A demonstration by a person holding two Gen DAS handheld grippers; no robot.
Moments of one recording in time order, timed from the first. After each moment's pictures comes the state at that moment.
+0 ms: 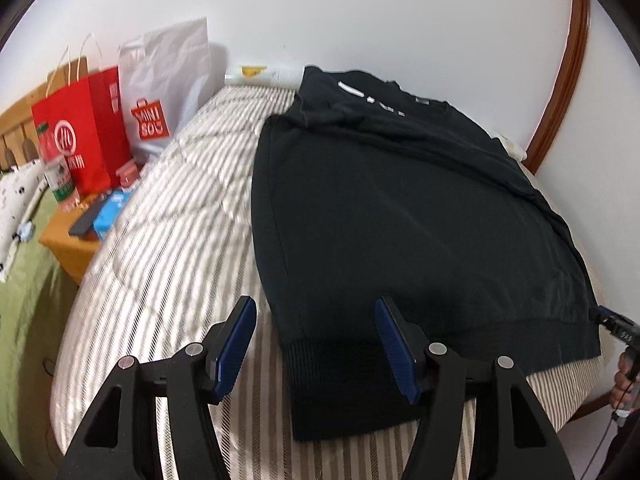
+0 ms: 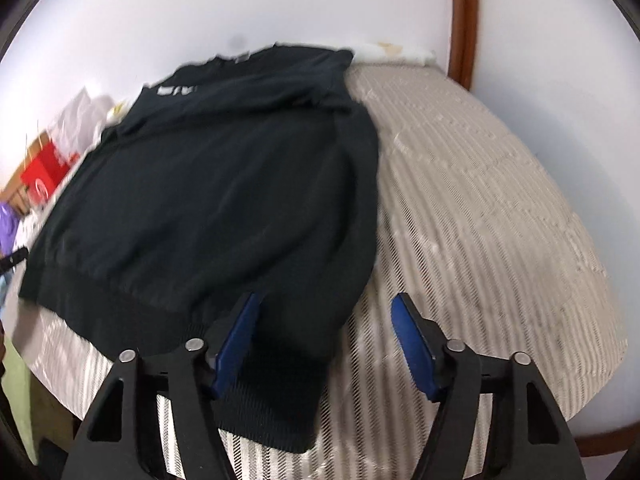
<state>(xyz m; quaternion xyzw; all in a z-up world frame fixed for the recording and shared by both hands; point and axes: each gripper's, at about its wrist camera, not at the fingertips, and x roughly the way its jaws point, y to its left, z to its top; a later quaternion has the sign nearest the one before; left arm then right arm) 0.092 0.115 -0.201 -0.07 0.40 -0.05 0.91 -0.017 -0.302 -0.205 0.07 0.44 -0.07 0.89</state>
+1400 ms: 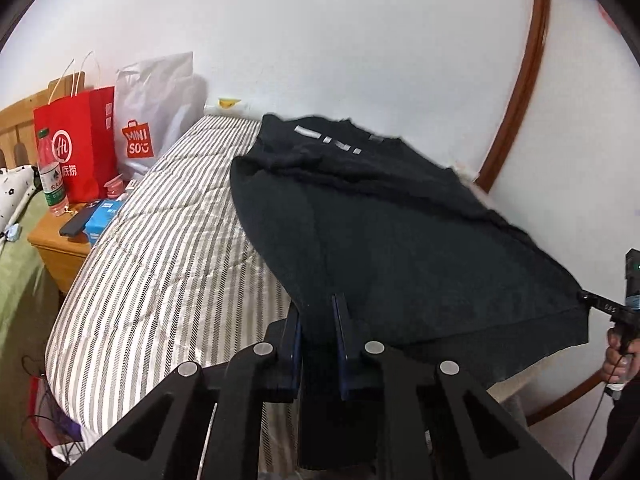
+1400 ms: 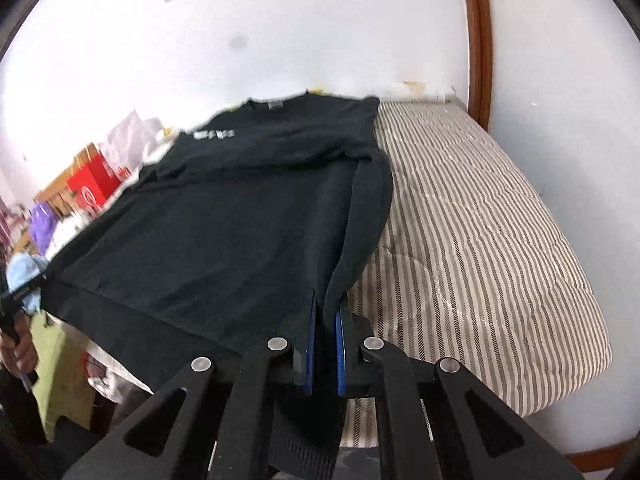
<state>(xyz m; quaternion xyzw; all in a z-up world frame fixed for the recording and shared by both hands) 0.010 0.093 -0.169 -0.09 0.33 -0.10 0.94 -0.069 -0.317 -0.143 0.10 0.38 -0.01 0.92</state>
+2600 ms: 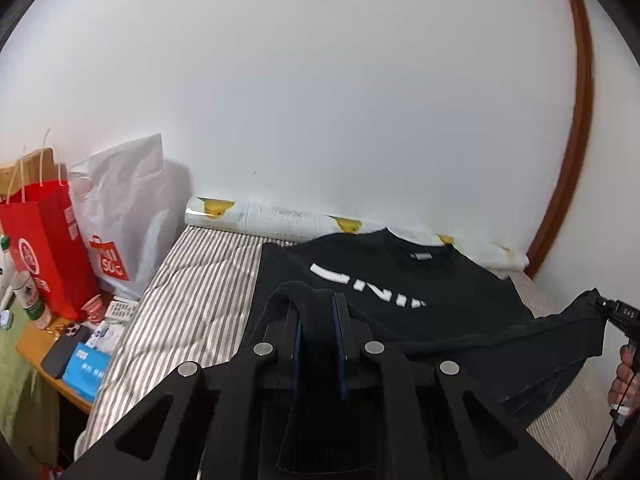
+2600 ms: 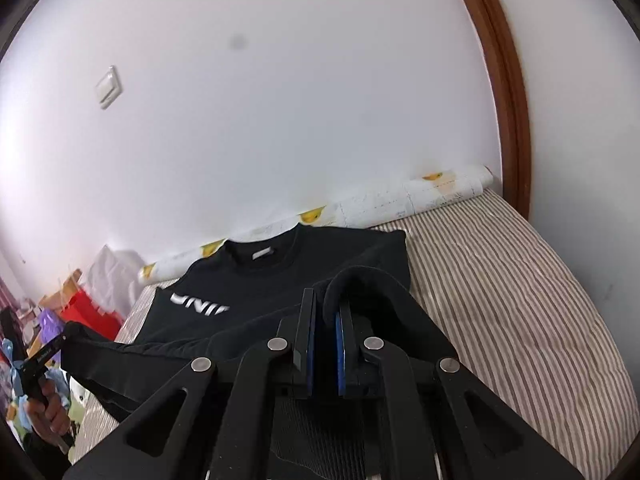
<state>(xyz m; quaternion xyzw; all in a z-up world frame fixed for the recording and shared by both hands) 0.257 0.087 -0.099 -0.08 0.26 -0.05 0.96 0.190 -0.348 -0.084 0.19 0.27 -0.03 0.94</state>
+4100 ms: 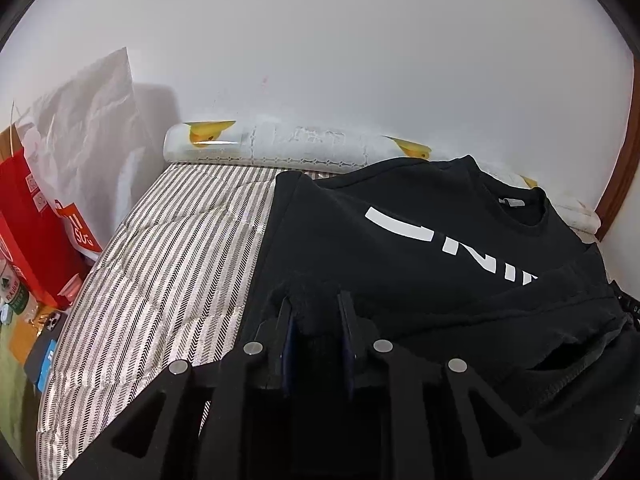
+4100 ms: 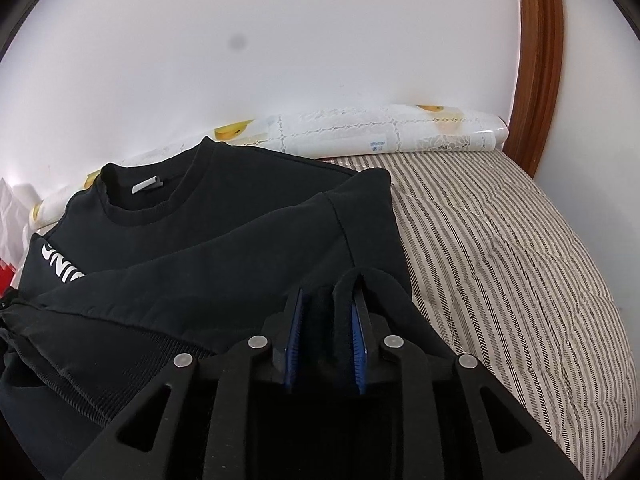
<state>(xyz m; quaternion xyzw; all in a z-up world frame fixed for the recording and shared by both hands) 0.376 0.078 -0.199 -0.05 0.36 0.00 0.93 0.312 -0.345 -0.200 0.09 0.38 -0.11 0.91</state>
